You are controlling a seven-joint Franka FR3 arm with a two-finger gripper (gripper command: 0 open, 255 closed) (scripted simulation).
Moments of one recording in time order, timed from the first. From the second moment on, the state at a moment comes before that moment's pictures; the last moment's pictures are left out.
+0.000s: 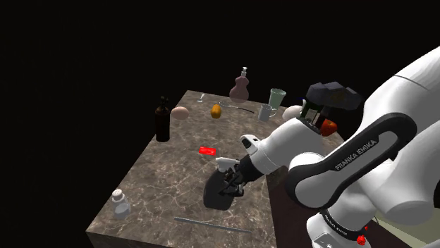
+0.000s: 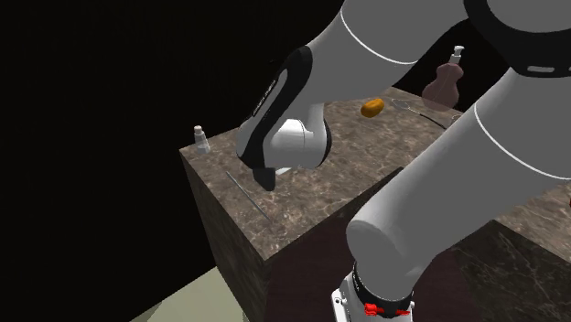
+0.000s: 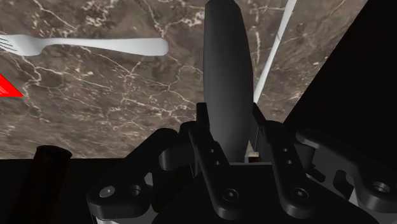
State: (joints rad) arm 0.77 -0.33 0.18 -2.97 0.64 3.20 -0.47
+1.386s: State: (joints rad) arm 0.51 -0.71 0.34 -2.89 0.48 2.72 -0.33
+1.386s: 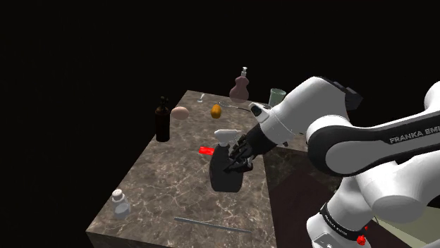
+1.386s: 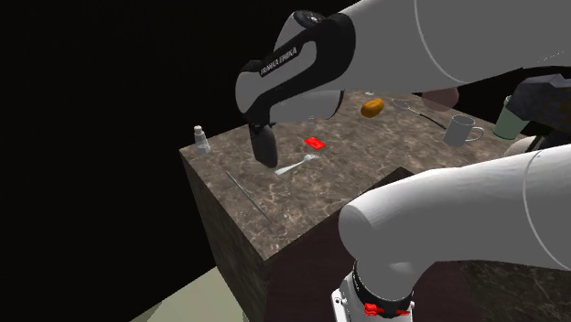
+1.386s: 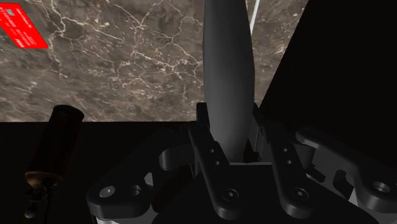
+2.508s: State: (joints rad) arm 0.45 -0.83 0.30 -2.72 0.39 2.43 -0.29
